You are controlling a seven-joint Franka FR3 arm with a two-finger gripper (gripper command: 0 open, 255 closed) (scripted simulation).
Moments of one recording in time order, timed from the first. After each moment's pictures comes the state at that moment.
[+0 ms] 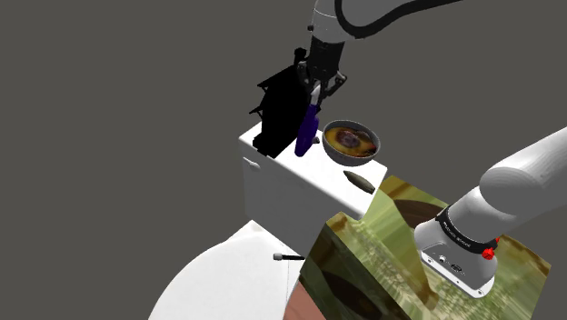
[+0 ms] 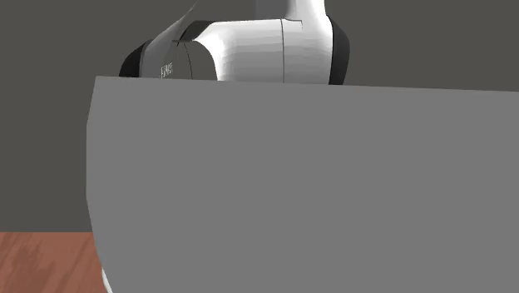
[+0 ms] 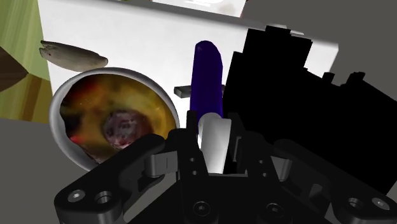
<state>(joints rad) -0.24 -0.17 0.59 -2.16 0.06 2.03 1.47</state>
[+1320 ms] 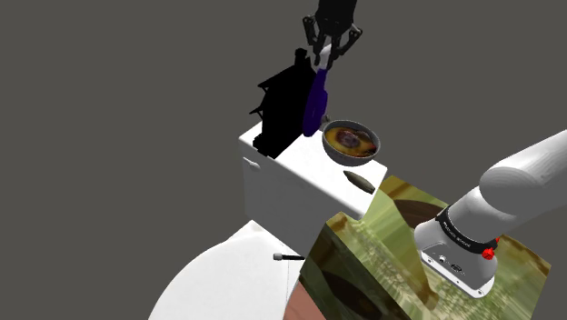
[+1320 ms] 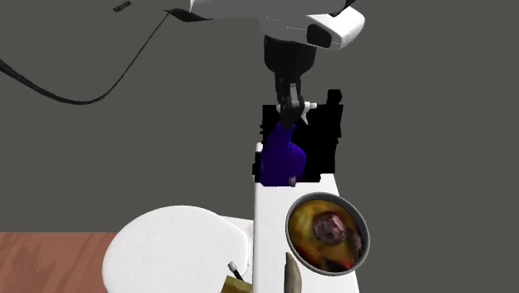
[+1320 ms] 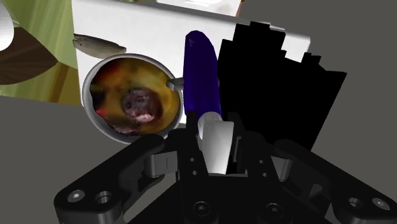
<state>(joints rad) -0.25 -0.21 0.57 -1.93 0.07 1.76 1.45</state>
